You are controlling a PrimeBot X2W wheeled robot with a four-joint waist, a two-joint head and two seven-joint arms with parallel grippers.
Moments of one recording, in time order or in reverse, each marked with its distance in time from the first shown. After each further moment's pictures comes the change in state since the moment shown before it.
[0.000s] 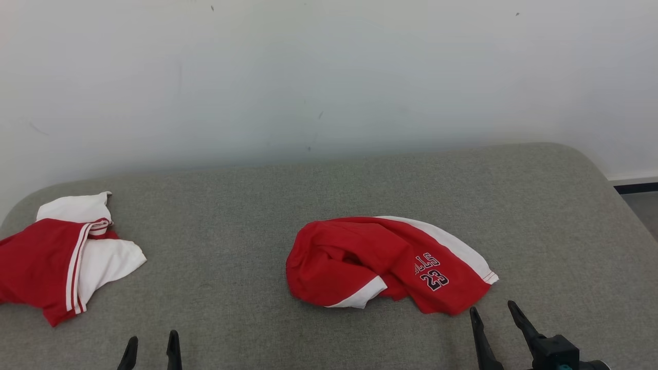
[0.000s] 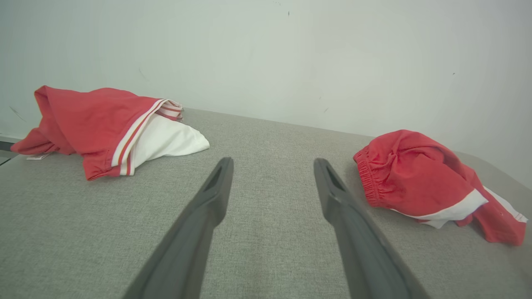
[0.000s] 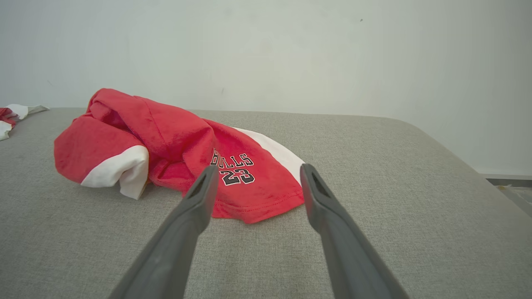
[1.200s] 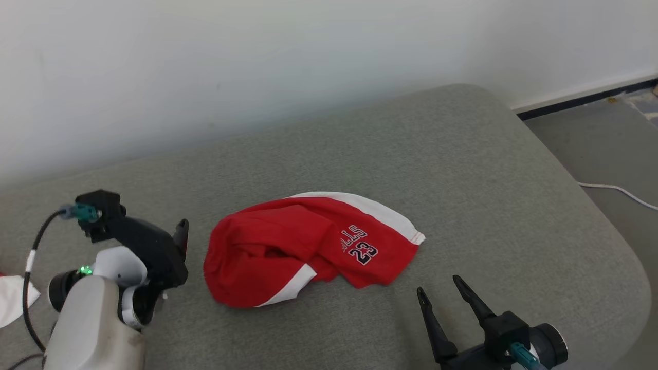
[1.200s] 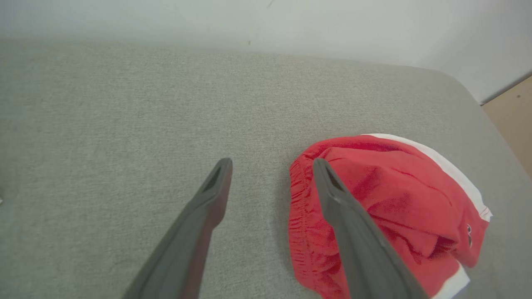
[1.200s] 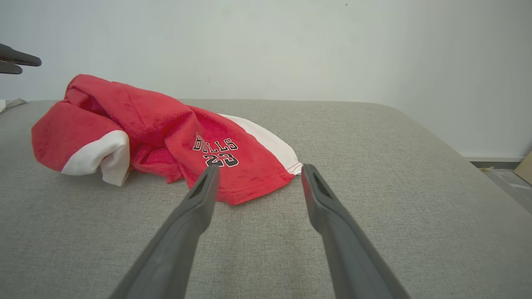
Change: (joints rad) left arm -0.653 0.050 -0.004 0.423 -0.121 0.044 0.652; right arm -0.096 0.000 0.168 0.011 0.016 0.000 0.001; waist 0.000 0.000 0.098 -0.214
